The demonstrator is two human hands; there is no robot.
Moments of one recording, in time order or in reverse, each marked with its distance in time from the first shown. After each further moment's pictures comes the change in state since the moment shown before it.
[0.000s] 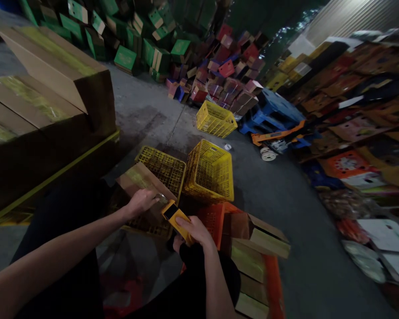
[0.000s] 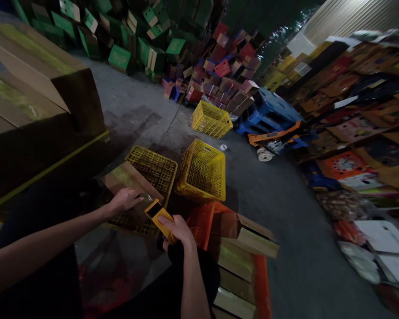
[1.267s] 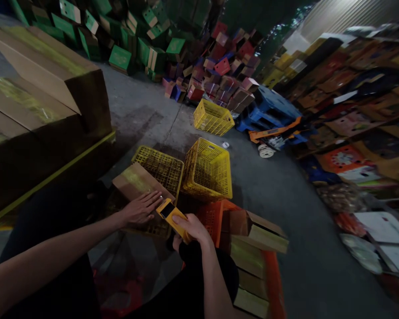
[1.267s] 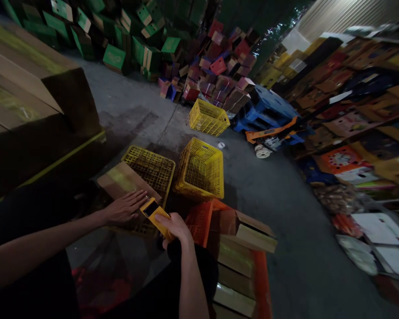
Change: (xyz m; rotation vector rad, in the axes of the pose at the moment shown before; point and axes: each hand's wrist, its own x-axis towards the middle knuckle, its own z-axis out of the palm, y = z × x) left_hand -0.024 -0.020 0.047 0.219 0.053 0.496; right_hand 0.004 -0.001 0.000 -0.019 -0.023 0.036
